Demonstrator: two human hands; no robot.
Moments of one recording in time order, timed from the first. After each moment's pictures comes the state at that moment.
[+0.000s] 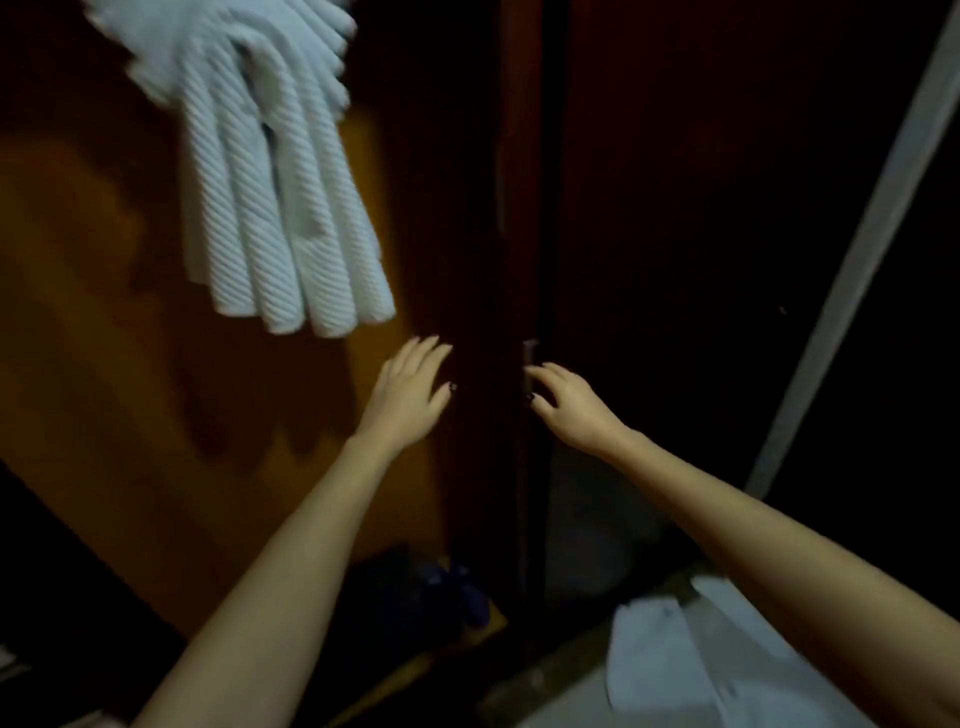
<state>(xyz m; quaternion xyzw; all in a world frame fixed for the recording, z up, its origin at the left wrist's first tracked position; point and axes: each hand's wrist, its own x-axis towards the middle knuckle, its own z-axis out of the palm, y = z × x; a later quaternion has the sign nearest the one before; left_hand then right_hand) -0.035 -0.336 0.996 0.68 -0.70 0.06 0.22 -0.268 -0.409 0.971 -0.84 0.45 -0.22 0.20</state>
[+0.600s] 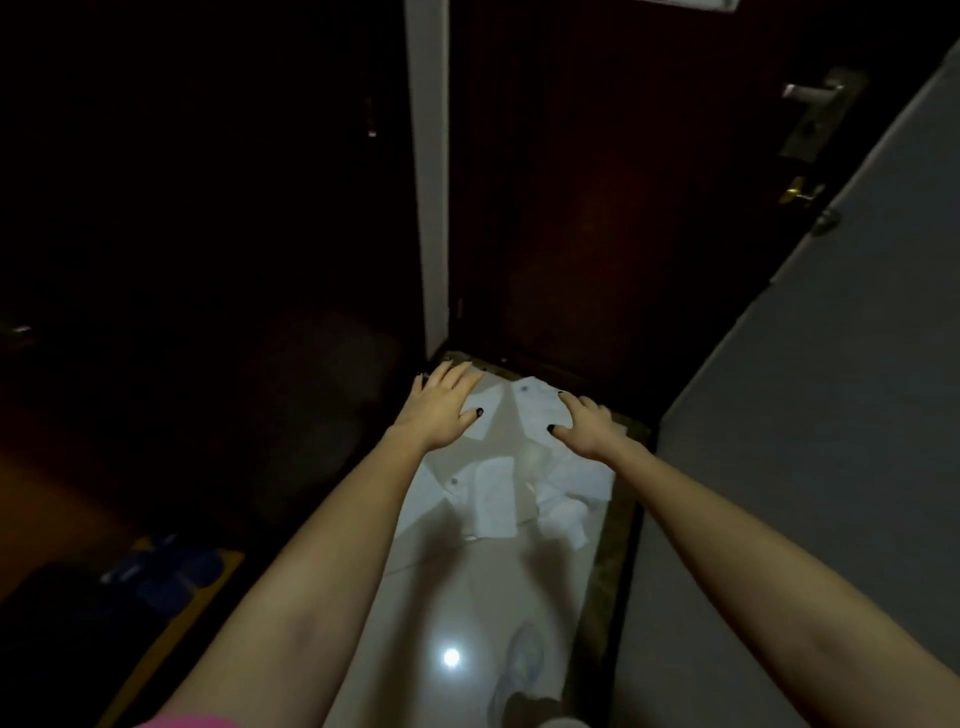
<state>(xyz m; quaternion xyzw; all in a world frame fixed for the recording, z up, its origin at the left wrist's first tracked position) -0.541 -0.388 0.792 0.41 -0.90 -0.16 -0.03 -0.762 -0.290 0.782 -0.51 0.82 -0.01 0.27</state>
